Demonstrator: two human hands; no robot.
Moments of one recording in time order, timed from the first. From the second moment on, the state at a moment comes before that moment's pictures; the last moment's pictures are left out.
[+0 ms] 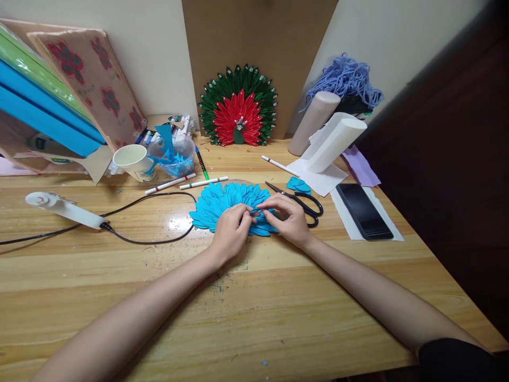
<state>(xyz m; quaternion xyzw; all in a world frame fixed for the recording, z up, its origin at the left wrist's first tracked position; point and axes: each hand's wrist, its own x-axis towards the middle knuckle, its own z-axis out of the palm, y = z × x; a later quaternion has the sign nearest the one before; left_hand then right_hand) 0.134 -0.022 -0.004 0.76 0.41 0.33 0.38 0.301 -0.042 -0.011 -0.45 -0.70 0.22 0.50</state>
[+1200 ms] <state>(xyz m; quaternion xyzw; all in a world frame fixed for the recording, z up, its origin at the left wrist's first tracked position) 0.134 -0.021 -0.003 0.71 0.43 0.36 0.43 0.302 -0.042 -0.009 -0.40 -0.76 0.17 0.48</state>
